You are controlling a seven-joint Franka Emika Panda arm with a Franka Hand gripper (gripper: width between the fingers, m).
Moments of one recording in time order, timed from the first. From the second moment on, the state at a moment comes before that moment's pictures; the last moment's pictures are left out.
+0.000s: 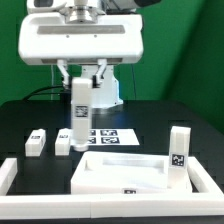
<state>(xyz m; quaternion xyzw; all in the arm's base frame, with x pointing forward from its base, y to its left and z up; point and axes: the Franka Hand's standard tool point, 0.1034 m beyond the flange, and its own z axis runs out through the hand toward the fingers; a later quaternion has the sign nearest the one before) 0.602 -0.102 0.197 0.95 -0.01 0.31 0.06</state>
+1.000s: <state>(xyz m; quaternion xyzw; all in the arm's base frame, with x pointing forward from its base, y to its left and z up) 0.594 -0.045 0.179 0.96 -0.05 0.26 -0.02</state>
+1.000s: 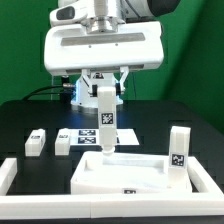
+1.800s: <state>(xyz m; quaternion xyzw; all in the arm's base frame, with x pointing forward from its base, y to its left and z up) 0.603 -0.084 0.158 0.97 -0.05 0.25 -0.01</state>
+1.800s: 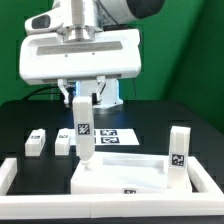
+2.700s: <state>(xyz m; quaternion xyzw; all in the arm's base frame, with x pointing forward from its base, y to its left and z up) 0.605 -0.083 0.140 0.96 -0.06 0.26 0.00</state>
